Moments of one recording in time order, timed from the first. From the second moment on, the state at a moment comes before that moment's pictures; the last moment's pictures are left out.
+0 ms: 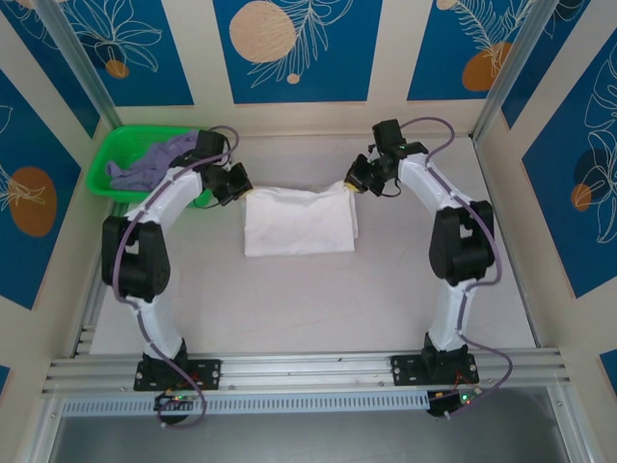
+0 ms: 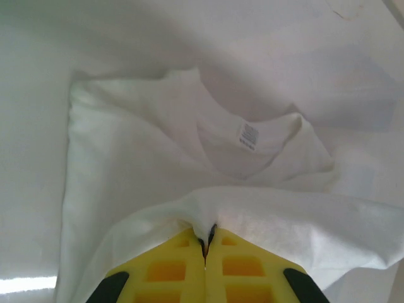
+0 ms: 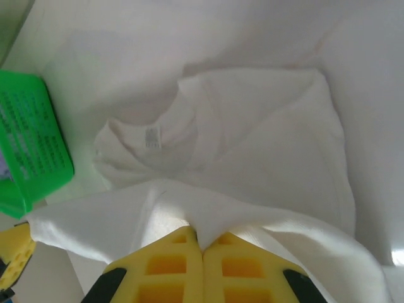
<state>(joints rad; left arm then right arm) -0.20 1.92 1.59 -0.68 0.34 -0.71 0.22 2.03 1.74 -0.77 -0.45 0.78</state>
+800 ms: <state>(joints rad) -0.19 2.02 1.71 -0.70 0.08 -0.73 0.20 2.23 1.92 -0.79 -0.64 0.83</state>
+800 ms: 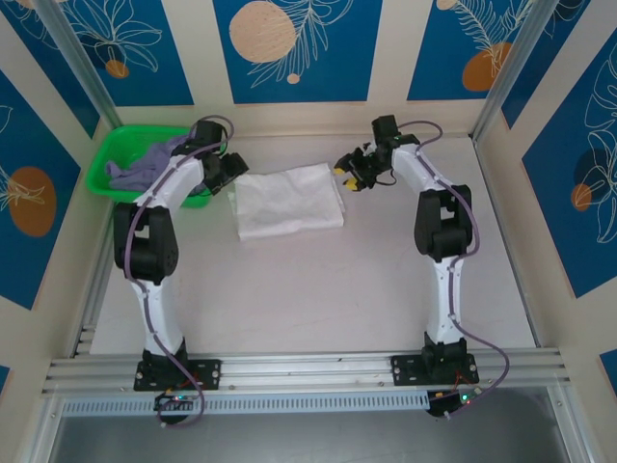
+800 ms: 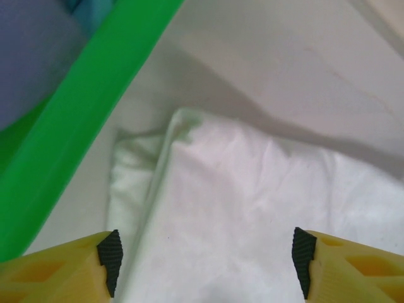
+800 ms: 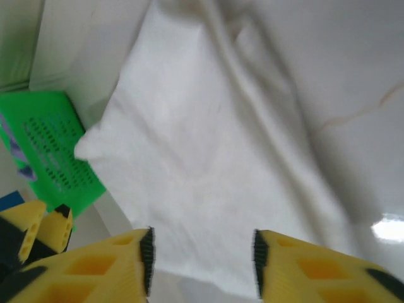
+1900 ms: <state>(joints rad) -0.51 1.38 0.63 -0.30 0.20 -0.73 0.49 1.64 0.70 -0.04 -0.55 0.97</state>
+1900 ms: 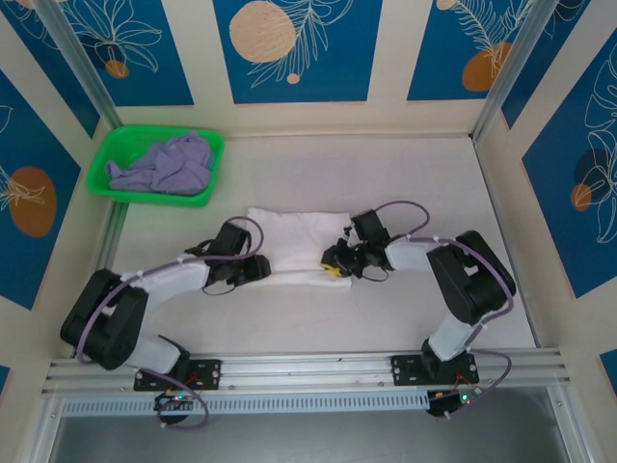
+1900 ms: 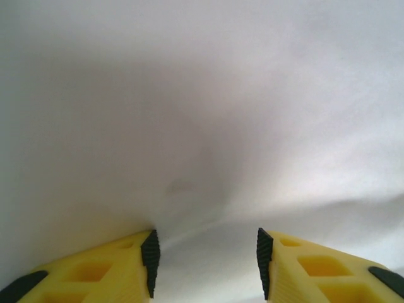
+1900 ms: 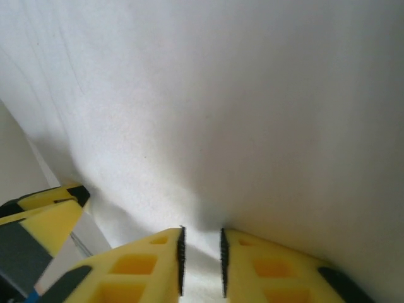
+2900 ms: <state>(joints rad) -0.36 2.00 1.36 -0.47 0.07 -0.53 0.23 2.01 1.27 -0.43 -0.48 0.77</state>
